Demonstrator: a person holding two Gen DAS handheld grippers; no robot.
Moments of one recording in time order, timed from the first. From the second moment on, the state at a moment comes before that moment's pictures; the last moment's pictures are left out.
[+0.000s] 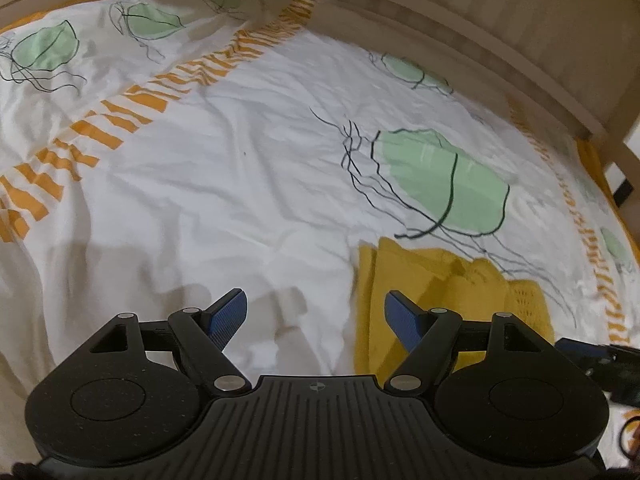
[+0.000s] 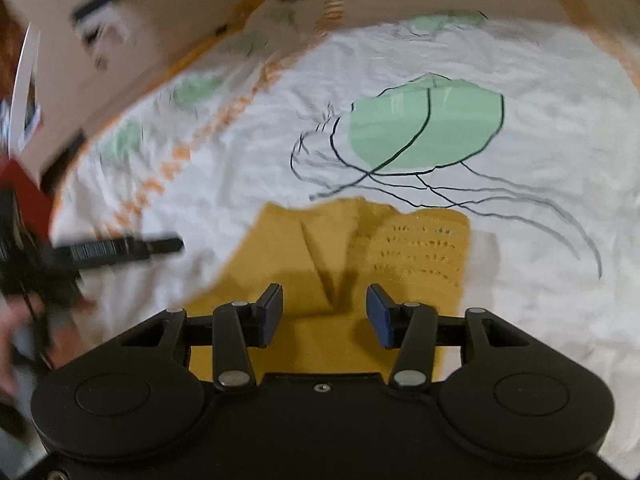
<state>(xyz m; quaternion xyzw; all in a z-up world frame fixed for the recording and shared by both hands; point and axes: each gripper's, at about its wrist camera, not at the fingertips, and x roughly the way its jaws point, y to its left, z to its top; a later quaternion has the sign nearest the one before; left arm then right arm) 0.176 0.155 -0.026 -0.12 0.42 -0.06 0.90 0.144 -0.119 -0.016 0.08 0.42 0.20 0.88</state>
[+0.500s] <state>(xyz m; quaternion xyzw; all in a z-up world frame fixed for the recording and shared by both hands) 0.177 0.159 -0.028 -0.13 0.43 -0.05 0.89 0.218 -0.063 -0.033 0.06 0.39 0.27 0.88</state>
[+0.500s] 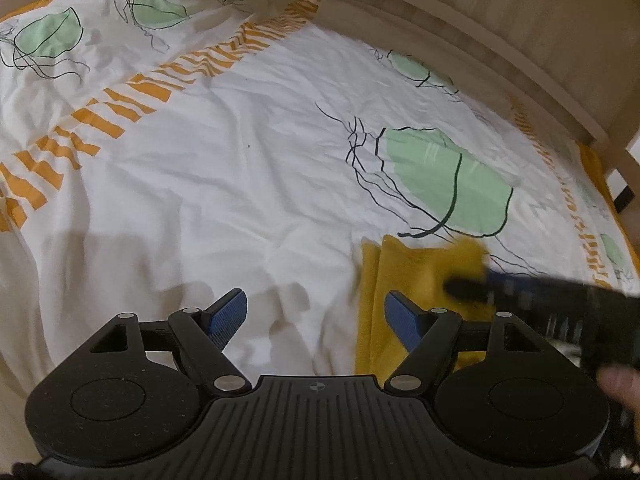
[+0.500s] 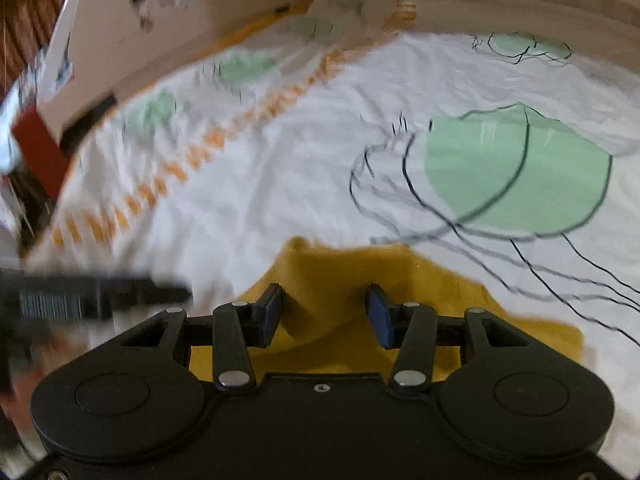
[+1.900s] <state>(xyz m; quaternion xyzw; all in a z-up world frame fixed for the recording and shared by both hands) 0.208 0.107 -0.076 -0.19 0.50 -0.18 0.83 0.098 -0.186 -0.095 0.31 0.45 0.23 0.81</state>
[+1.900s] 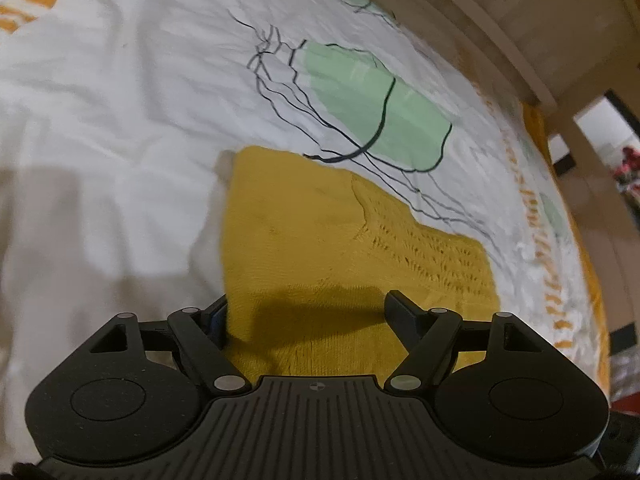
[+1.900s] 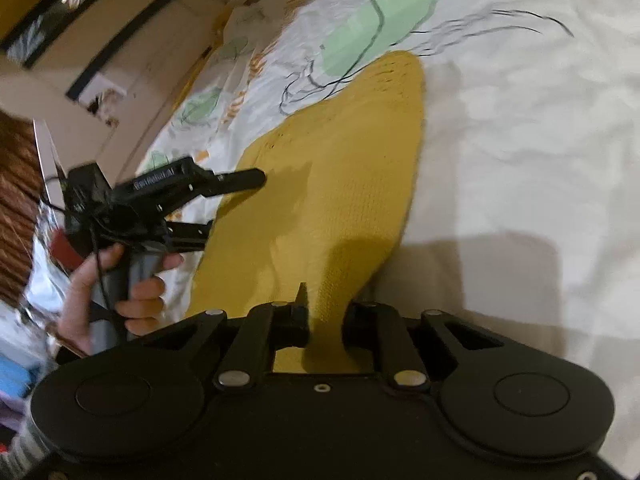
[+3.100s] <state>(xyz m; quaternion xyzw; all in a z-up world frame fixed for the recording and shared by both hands) 0.167 -0.007 -0.050 -0.15 0.46 -0.22 0.85 0.023 -0.319 -0.039 0.24 0.45 0.03 0.86</state>
